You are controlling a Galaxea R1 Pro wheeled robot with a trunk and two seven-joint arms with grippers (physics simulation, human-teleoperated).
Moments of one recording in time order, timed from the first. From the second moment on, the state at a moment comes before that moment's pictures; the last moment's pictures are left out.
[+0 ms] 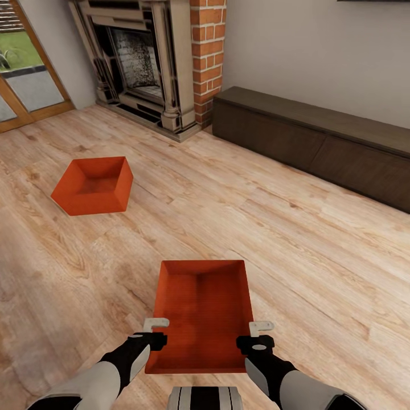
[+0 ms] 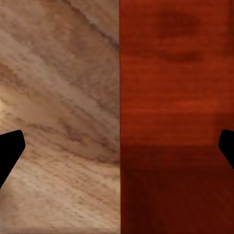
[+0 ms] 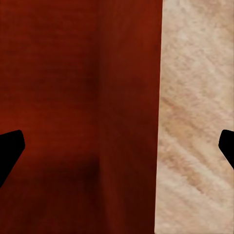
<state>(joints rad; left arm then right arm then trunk) -0.70 -0.09 0.04 -0.18 -0.05 0.15 0.10 -0.68 0.13 0.60 -0.17 -0.50 0.00 -0.37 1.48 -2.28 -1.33</state>
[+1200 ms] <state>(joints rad) -0.70 -0.08 0.04 -0.18 -0.05 0.14 0.10 -0.68 0.12 0.59 -0.16 -0.51 0.00 -0.37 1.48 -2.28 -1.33</state>
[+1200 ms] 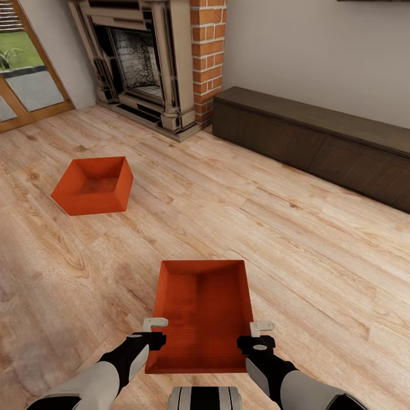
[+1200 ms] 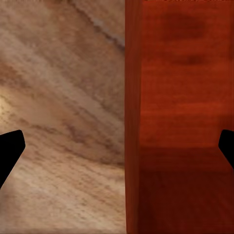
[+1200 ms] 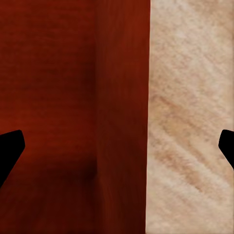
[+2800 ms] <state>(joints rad) -0.70 -0.09 0.04 -0.18 -0.03 0.14 0.10 -0.68 0.12 0.60 -0.17 -0.52 0.00 -0.37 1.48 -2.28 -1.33</state>
